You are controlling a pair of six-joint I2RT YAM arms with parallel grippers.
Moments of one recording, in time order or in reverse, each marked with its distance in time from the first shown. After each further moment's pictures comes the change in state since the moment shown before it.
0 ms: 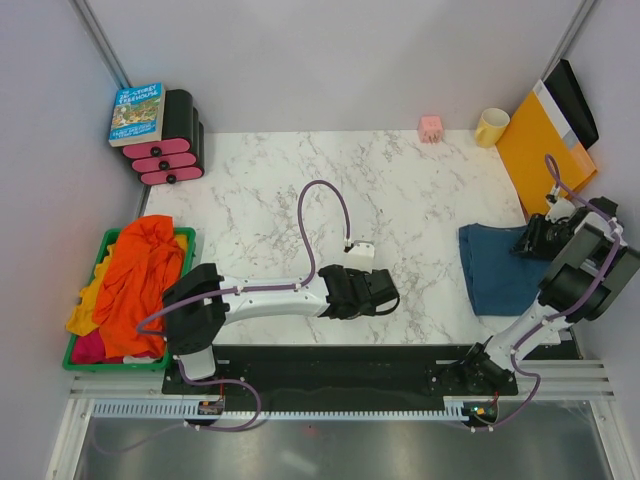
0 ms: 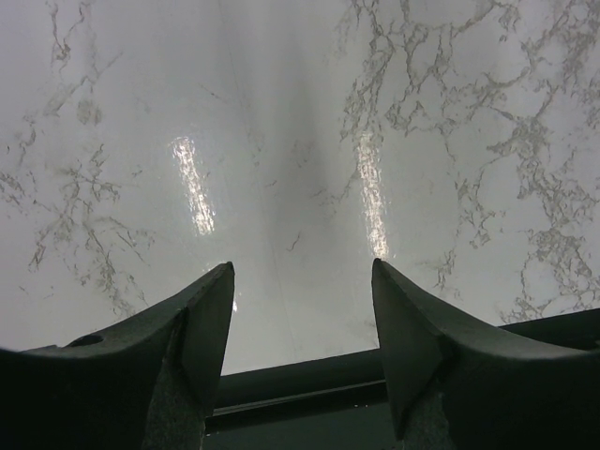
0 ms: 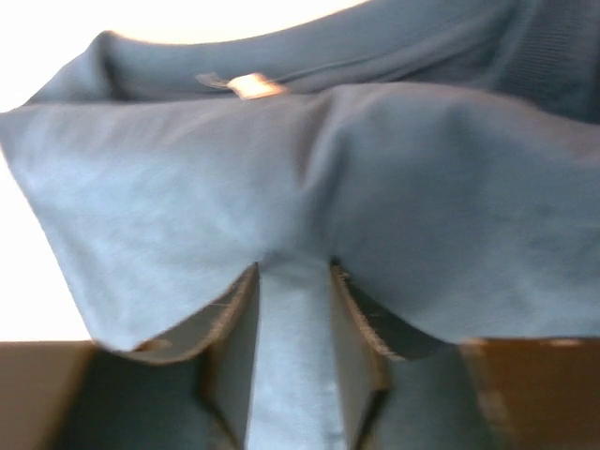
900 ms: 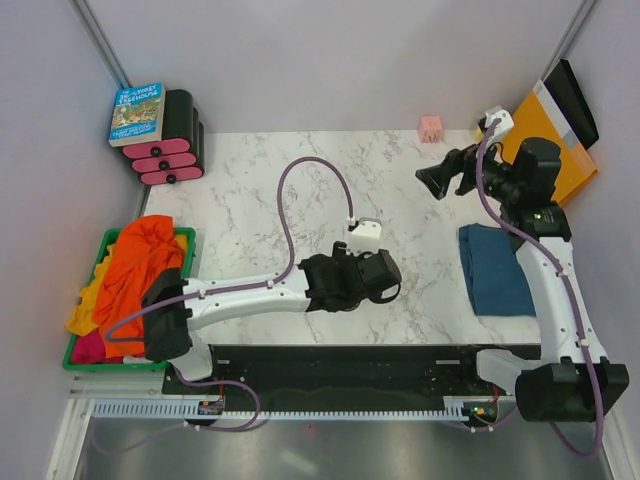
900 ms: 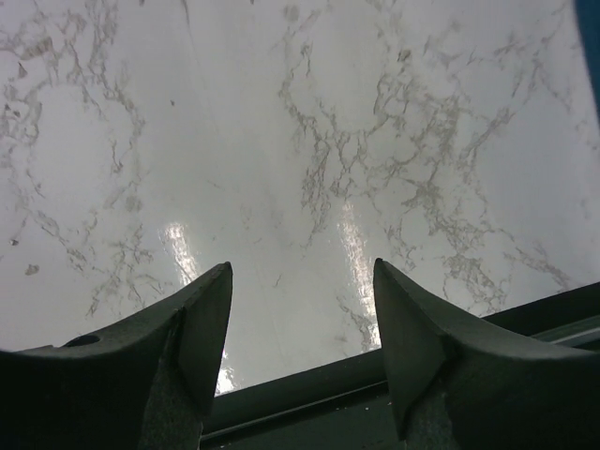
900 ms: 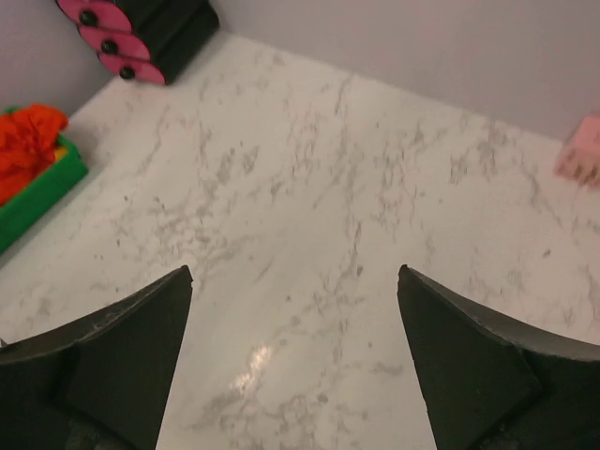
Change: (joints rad) left arm -0.015 -0.096 0.103 -0.008 -0.106 0.136; right arm 0.674 -0.727 -0.066 0.344 -0.202 0.371
